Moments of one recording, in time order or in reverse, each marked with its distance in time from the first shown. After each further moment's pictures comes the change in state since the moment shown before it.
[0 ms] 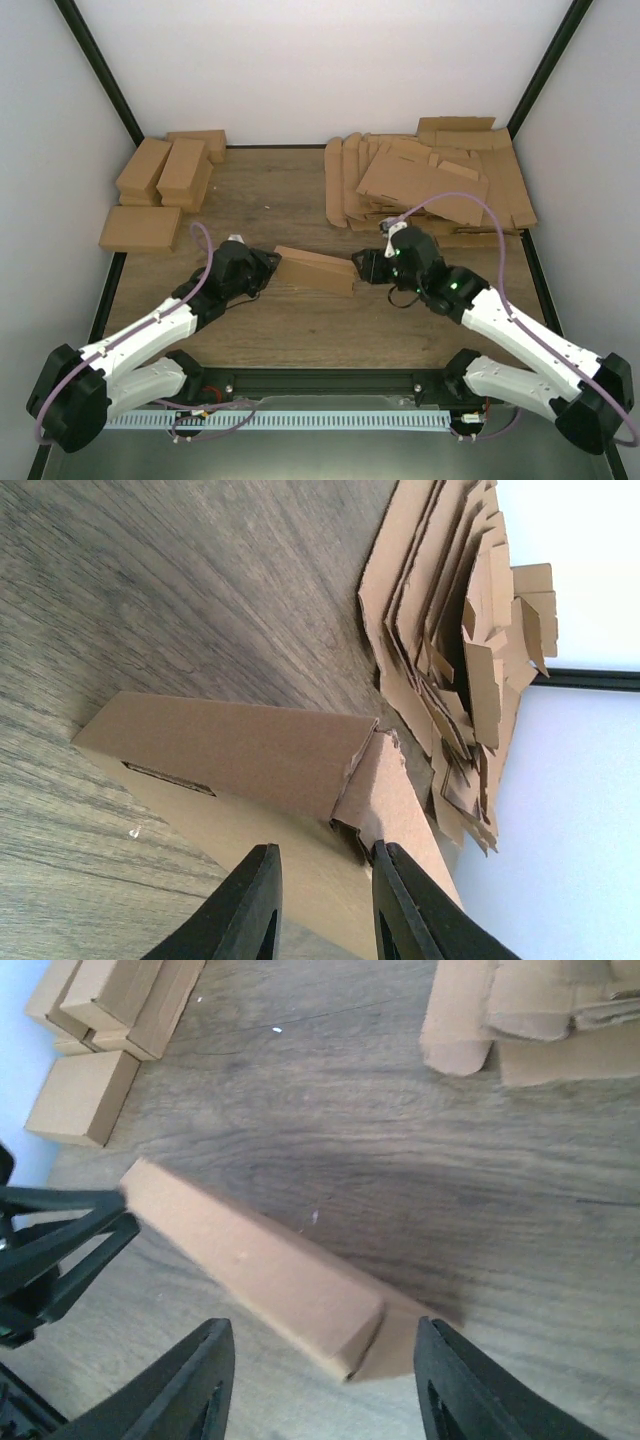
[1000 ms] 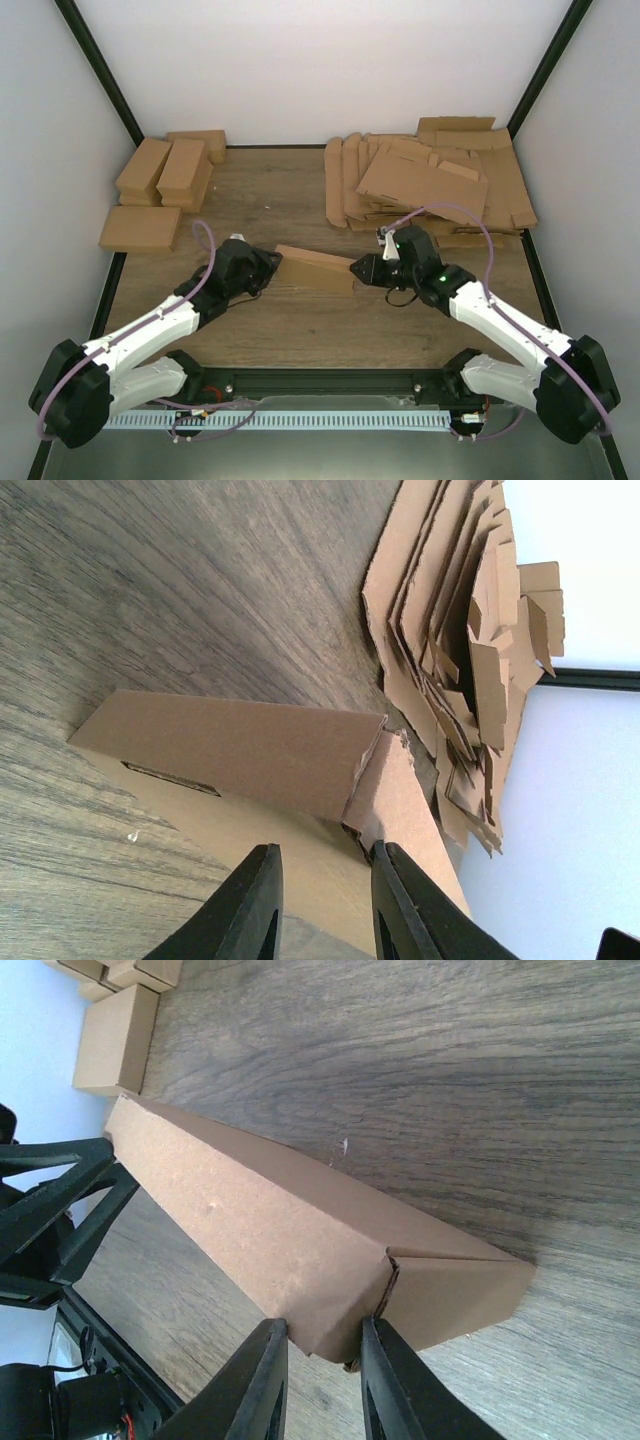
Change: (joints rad) left arm 0.000 0.029 0.013 0.003 0.001 0.002; right arm -0.206 0.133 -0.104 0.150 -0.383 0.078
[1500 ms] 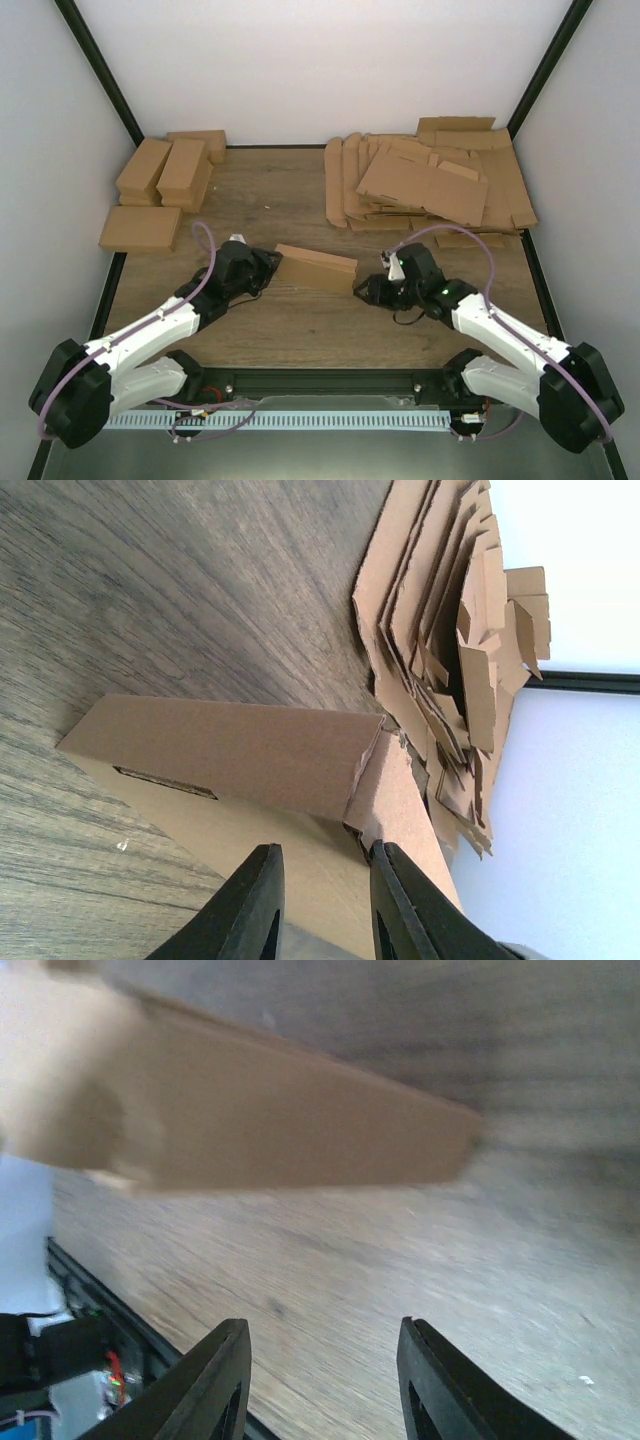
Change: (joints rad) left arm 0.000 0.005 -0.027 0.048 -0.003 -0.007; right arm -0.012 -0.058 -0.200 0.011 -0.091 0.059
